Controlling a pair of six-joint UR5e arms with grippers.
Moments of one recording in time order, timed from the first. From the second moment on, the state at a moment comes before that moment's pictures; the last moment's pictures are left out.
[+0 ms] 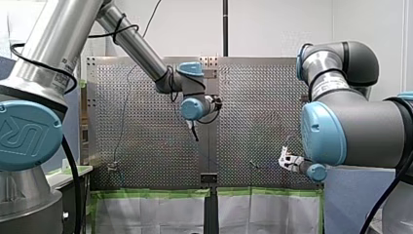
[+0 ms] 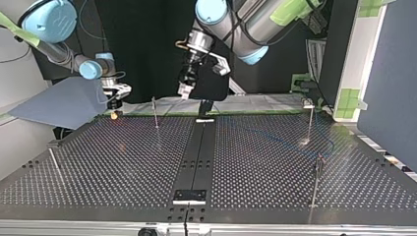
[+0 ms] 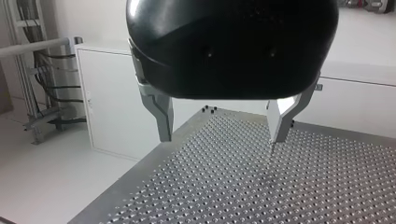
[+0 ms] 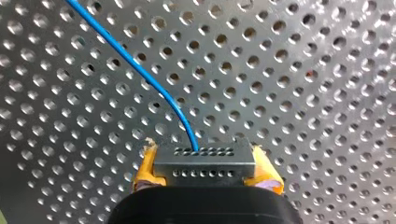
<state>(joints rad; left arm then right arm) -0.75 -1.90 -1.89 -2.31 -1.93 -1.88 1.60 -0.53 1.53 -0.99 1.18 1.79</state>
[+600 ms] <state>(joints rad) -0.76 -1.79 -2.04 -2.27 -1.96 -1.90 1.59 -0.68 1.56 -0.90 1.18 1.77</state>
